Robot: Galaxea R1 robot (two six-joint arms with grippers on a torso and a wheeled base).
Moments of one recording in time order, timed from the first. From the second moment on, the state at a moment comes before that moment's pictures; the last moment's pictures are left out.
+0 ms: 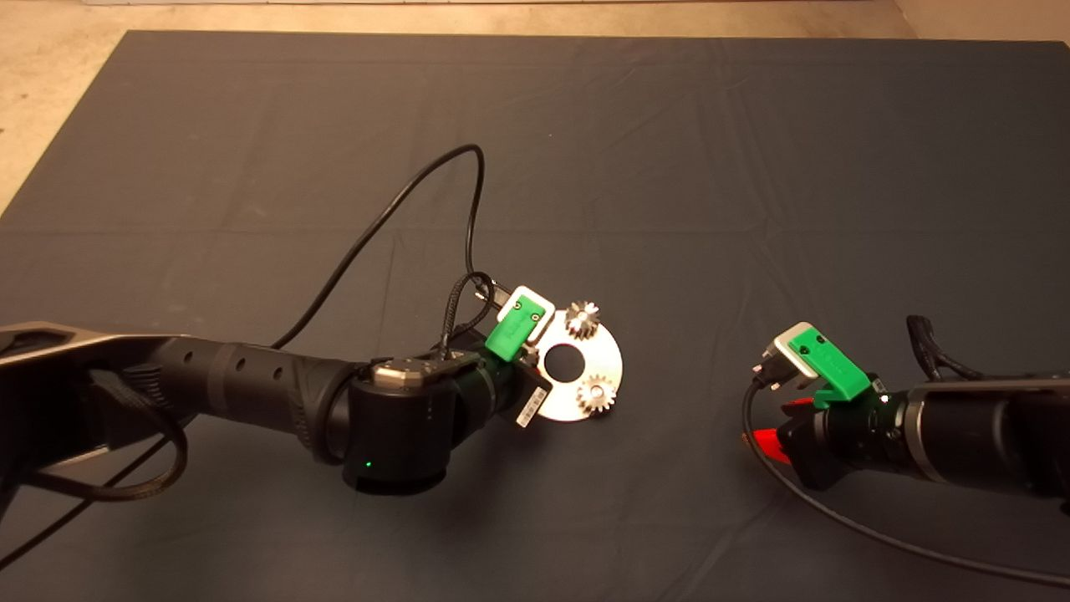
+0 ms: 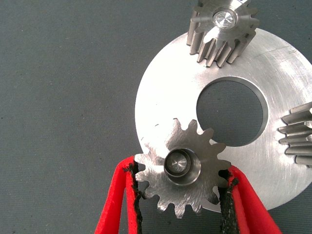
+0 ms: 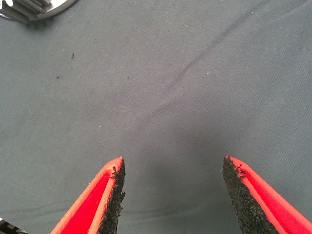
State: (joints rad) left arm -0.04 2.61 -0.72 1.27 1.53 -1.16; right arm 0.11 2.16 -0.40 -0.86 -1.52 1.27
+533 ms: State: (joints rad) left arm -0.03 2.61 -0.72 1.29 1.53 -1.16; right arm 0.11 2.16 -0.40 -0.86 -1.52 1.27
